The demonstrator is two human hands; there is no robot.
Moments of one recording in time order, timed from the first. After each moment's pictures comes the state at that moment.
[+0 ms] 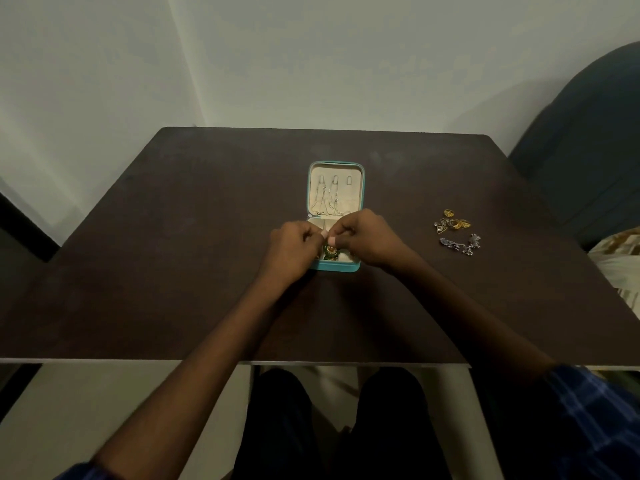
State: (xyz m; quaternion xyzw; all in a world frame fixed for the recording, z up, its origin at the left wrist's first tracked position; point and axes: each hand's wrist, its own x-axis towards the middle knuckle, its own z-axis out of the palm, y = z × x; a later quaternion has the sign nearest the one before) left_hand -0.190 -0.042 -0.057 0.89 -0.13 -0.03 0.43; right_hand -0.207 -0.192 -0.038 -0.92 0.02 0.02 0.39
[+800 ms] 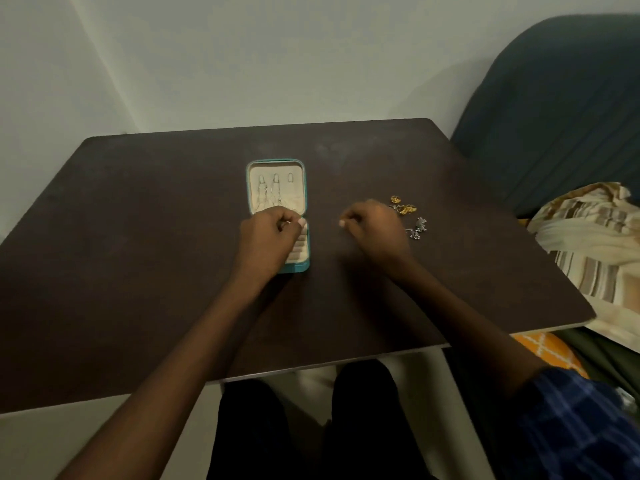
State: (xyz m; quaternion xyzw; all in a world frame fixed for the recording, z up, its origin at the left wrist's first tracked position) left_hand -0.198 -0.092 -0.039 0.88 -0.15 0.03 0.45; right_hand -0.235 -0.271 -0.057 -0.95 0.07 -0.16 0.27
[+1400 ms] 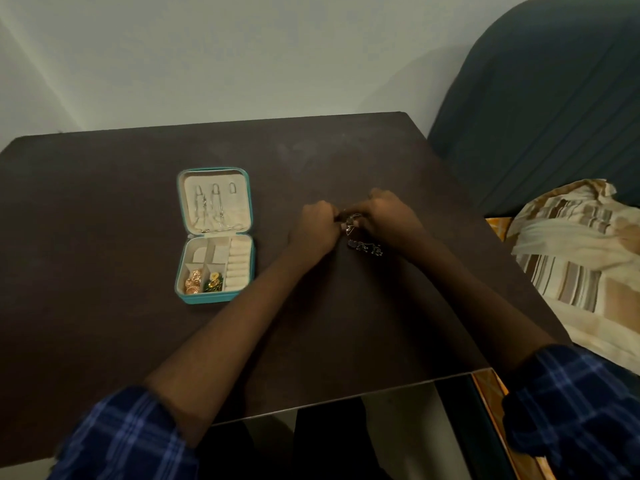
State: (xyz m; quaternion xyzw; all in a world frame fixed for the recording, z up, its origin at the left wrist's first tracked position) left_hand -0.153 -0.255 -0.075 0.92 -0.25 -0.08 0.28; right_hand -0.204 -0.394 -0.069 -0.99 0.04 -0.04 0.14
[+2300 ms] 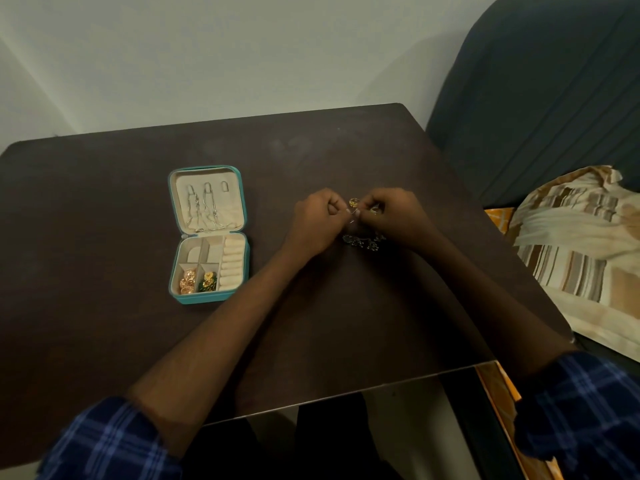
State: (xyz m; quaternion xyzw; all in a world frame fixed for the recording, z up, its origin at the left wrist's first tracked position) left_hand -0.160 -0.258 -0.077 0.85 -0.26 -0.04 0.45; right_hand -0.222 -0.404 -0.065 -0.94 0.08 -0.13 0.31
